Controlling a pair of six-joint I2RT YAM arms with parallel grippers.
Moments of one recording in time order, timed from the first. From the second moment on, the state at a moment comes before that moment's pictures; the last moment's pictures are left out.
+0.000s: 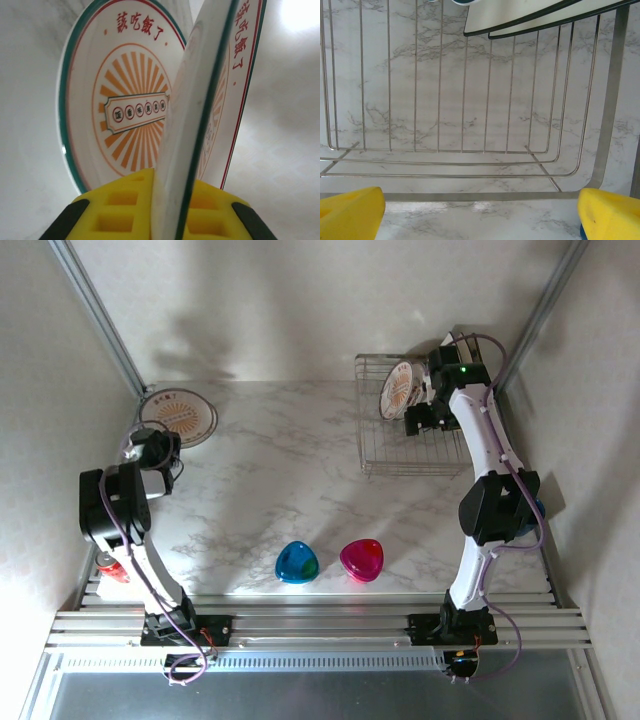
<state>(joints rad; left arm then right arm) 0.30 1.94 0.92 0.60 0.15 -1.20 0.16 1.95 2.03 -1.33 0.15 0.01</state>
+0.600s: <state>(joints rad) 0.28 2.00 0.97 0.57 0.14 -1.20 0.16 1.95 2.03 -1.33 0.15 0.01</state>
